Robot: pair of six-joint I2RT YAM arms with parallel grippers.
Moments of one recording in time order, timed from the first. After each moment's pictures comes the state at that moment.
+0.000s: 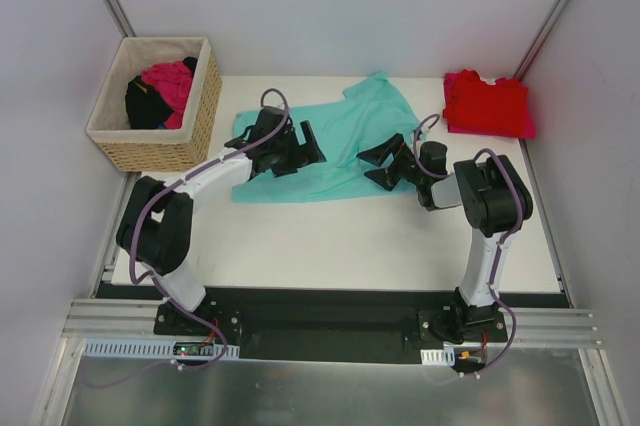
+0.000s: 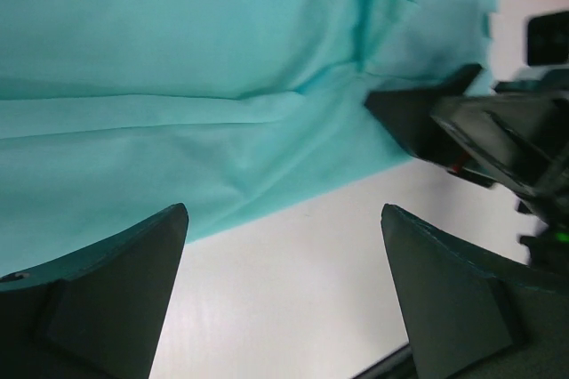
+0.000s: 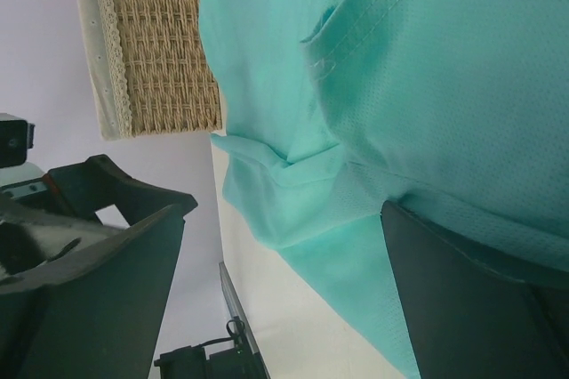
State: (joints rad) left arm -0.47 1.67 1.15 -0.26 0.14 -0.75; right arm 0.21 2.01 0.79 0.88 -0.65 1.17
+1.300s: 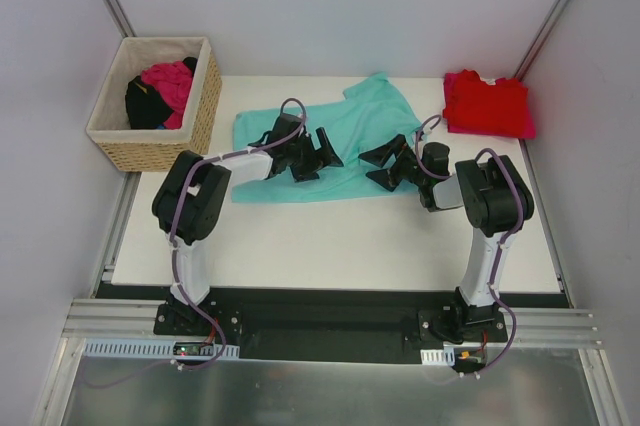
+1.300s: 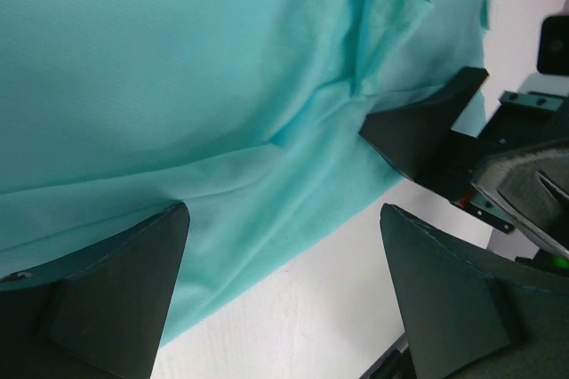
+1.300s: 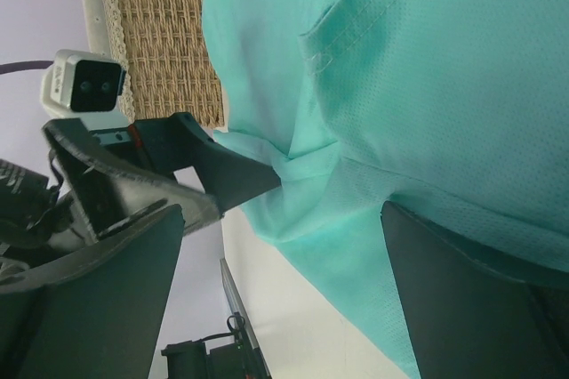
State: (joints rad) left arm -0.50 1.95 1.21 0.01 0.35 -0.86; right arm 0.20 2.01 0.77 0.90 -0.67 1.17
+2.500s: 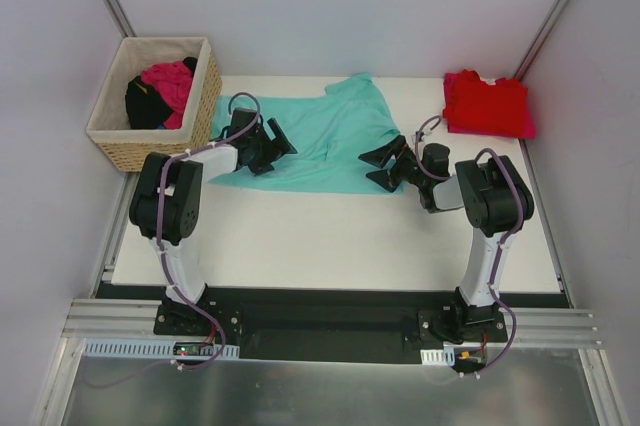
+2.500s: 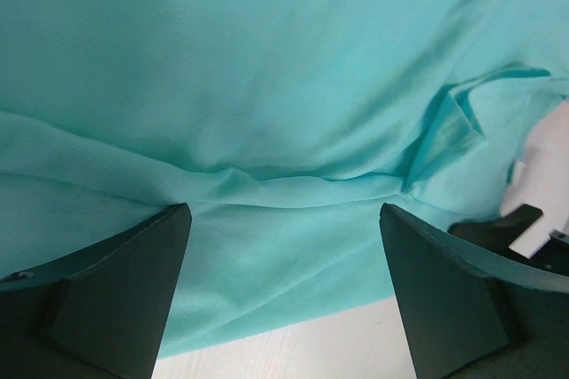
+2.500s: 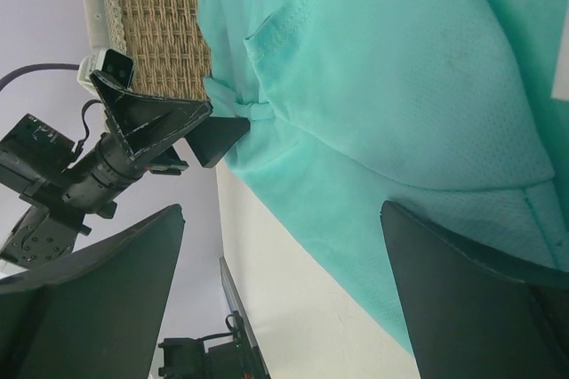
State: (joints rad) left arm -0.24 1.90 1.14 -0.06 0.24 -0.80; right arm 0.20 2.01 0.76 0.91 -0.67 1.17
